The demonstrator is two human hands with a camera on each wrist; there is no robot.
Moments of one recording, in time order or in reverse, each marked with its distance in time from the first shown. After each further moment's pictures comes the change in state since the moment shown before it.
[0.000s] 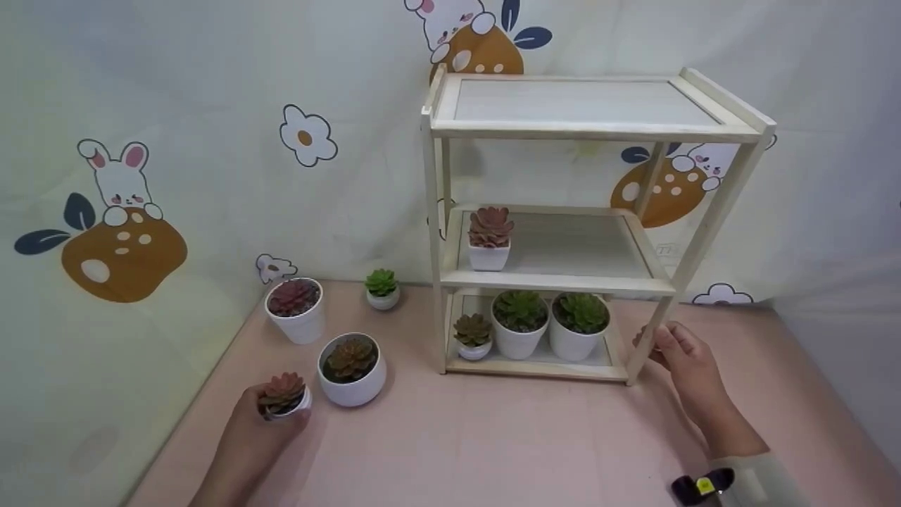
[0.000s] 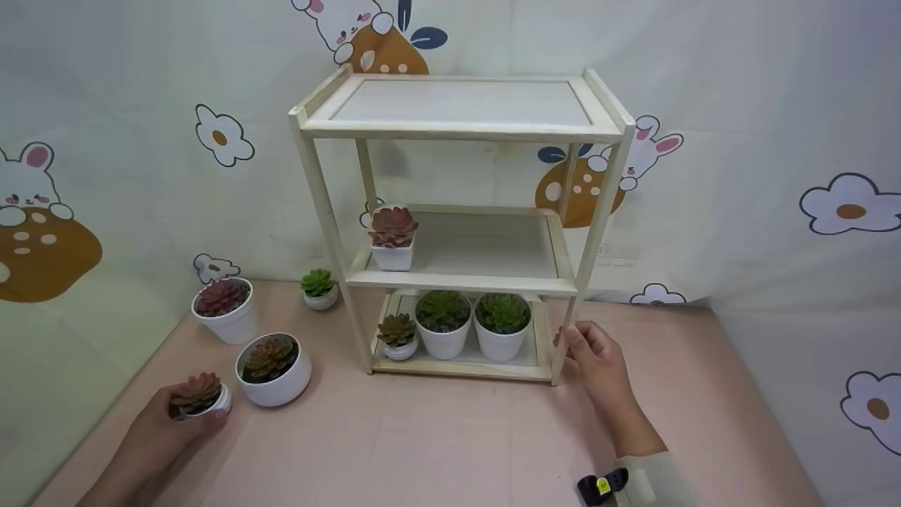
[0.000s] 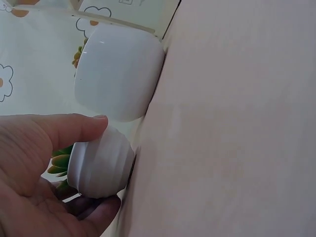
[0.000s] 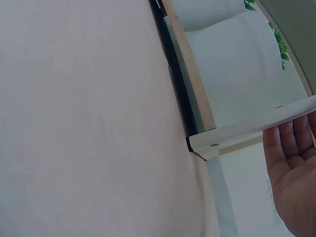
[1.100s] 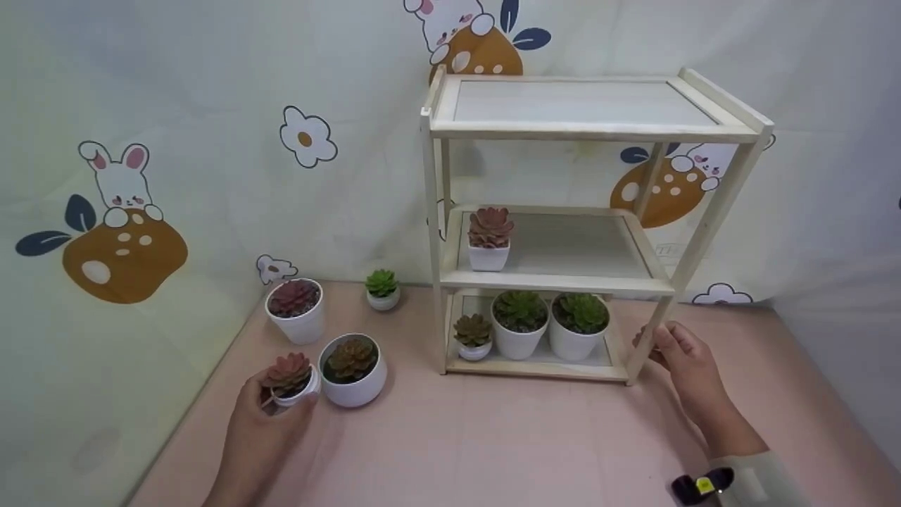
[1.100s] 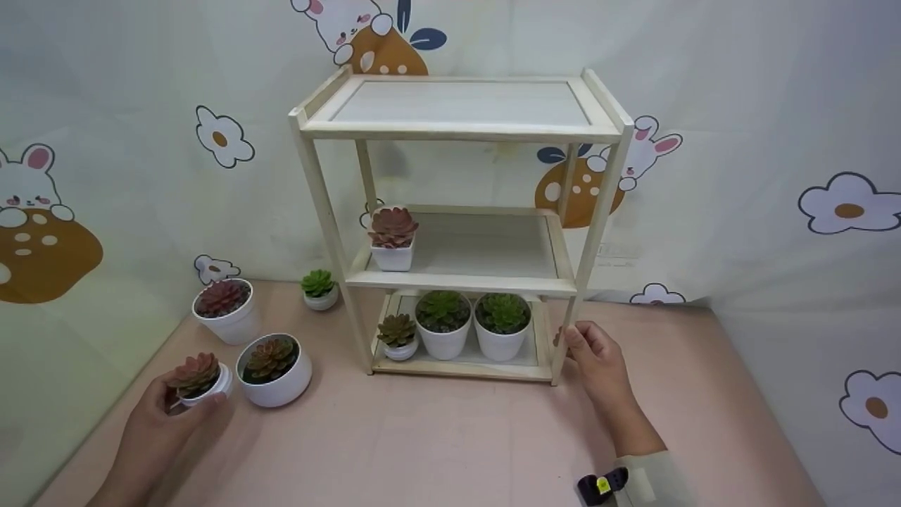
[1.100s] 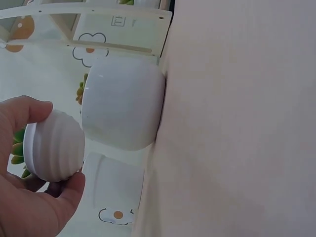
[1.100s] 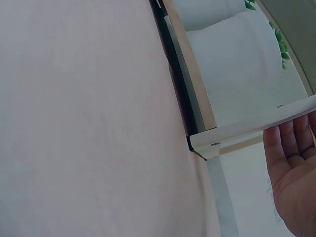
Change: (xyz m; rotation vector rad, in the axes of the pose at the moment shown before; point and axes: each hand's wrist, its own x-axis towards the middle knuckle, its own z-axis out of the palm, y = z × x) left_hand -0.029 0.030 0.008 -0.175 0.121 0.068; right_hand 0.000 -0.001 -0.001 -0.052 -0.009 0.051
